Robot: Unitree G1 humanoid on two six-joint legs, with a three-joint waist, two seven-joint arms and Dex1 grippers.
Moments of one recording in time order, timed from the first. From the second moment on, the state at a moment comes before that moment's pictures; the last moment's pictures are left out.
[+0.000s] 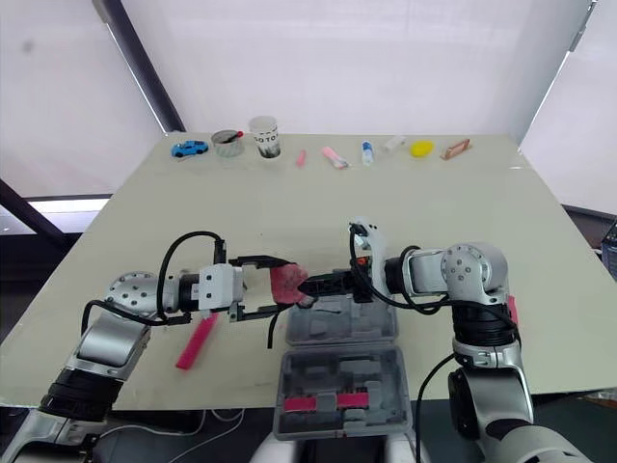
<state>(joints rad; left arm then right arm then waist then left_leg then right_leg) -0.30 0.70 -0.07 -0.05 -0.15 -0.23 -1.13 -0.75 -0.16 -0.11 -0.05 0.84 1.61 0.46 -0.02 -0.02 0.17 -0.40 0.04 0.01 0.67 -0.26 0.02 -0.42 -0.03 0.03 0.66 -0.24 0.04</state>
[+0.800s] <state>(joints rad) -0.24 0.63 -0.04 -0.31 -0.40 0.17 -1.01 -0.69 -0.29 -0.14 0.00 1.04 1.61 0.31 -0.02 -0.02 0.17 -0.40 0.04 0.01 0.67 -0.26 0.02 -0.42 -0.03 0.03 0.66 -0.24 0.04</state>
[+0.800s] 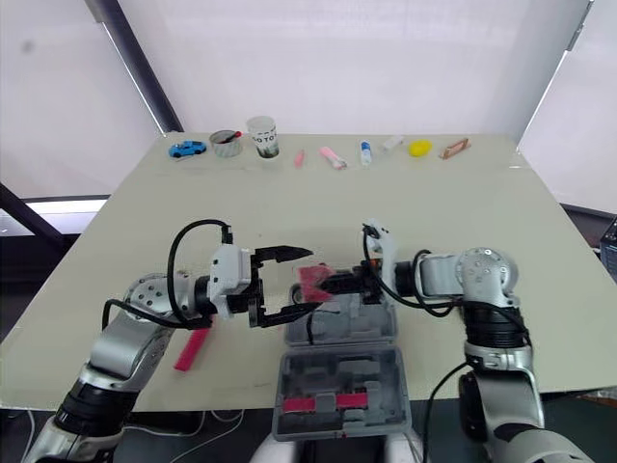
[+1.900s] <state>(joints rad) 0.22 0.77 0.31 -0.38 -0.81 0.34 -1.29 -0.43 -0.78 -0.09 0.10 1.12 1.58 0.37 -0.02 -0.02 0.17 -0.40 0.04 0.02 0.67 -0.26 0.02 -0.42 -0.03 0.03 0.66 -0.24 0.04</state>
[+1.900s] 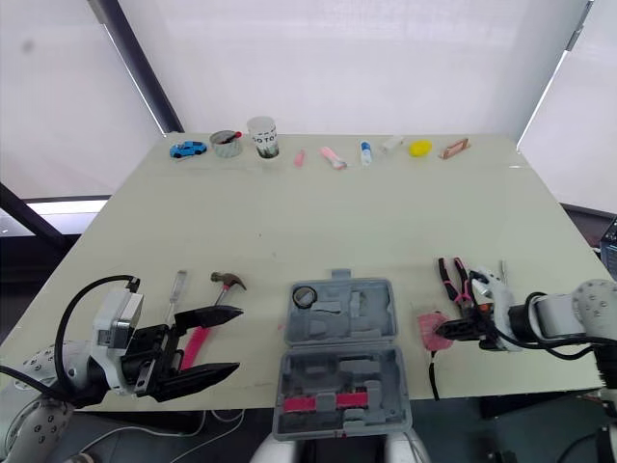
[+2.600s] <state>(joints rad) 0.14 0.69 0.31 -0.29 -0.72 0.15 -1.32 -0.16 -1.00 0.00 -0.15 0.63 0.73 0.98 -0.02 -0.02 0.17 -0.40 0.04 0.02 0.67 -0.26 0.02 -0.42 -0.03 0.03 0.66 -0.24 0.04</state>
